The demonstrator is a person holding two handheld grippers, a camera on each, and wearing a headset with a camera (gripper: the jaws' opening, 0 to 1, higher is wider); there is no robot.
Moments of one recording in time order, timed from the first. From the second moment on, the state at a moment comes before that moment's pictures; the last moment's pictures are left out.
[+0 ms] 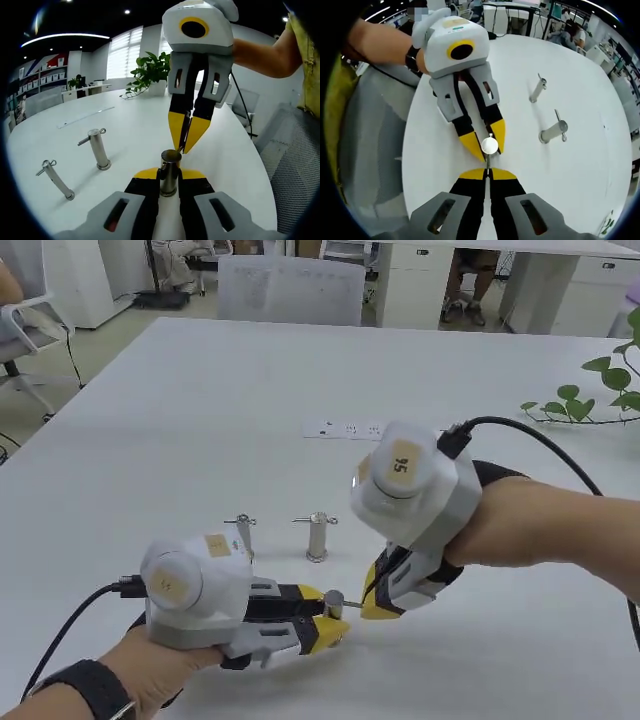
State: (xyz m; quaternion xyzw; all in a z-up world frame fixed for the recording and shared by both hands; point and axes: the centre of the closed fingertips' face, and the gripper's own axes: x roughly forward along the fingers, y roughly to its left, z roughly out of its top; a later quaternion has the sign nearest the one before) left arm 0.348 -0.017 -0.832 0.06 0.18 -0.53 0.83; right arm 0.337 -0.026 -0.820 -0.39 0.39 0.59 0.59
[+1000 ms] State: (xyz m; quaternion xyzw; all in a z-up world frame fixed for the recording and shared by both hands) left arm 0.347 -0.015 -0.831 0.05 0.18 -0.53 0.83; right arm 0.339 -0.010 -0.820 -0.43 0.36 0.61 0.56
